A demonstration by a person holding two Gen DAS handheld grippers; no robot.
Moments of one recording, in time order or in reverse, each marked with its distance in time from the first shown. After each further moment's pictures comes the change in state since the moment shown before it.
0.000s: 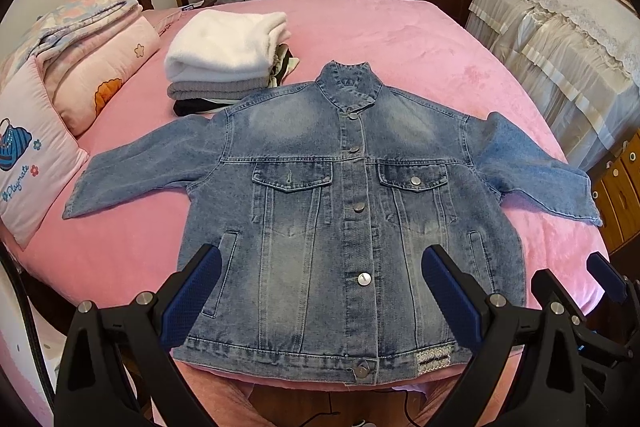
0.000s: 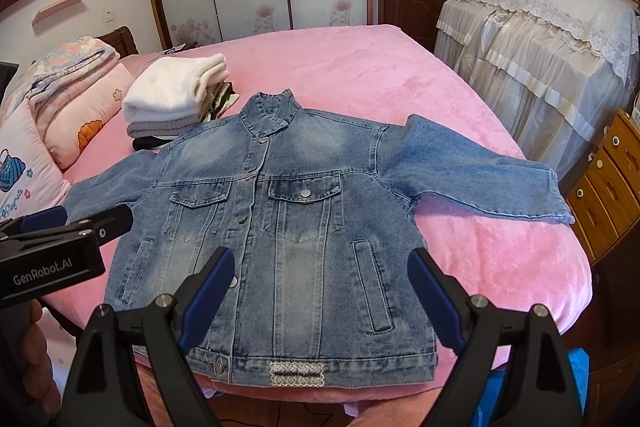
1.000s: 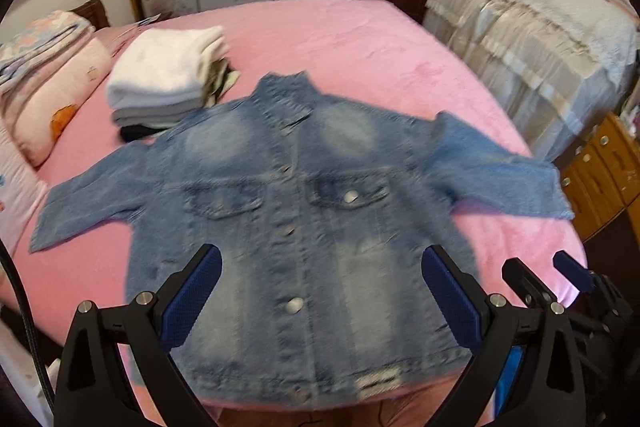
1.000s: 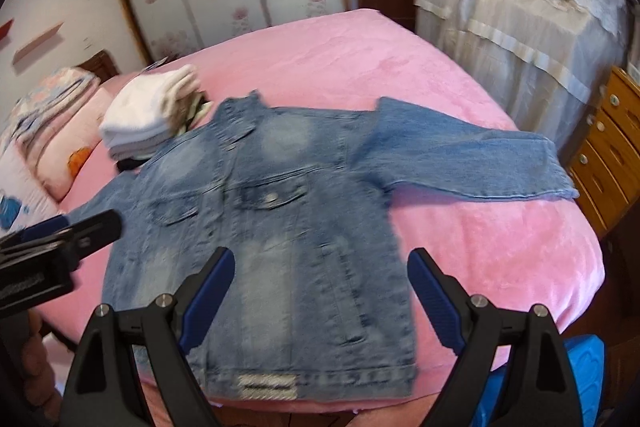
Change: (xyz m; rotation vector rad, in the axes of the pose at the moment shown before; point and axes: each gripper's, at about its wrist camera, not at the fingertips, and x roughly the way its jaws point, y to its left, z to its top) left arm 0.013 -0.072 0.026 0.079 -0.035 -0.136; right arm 0.032 -0.082 0.010 0.161 0.021 -0.008
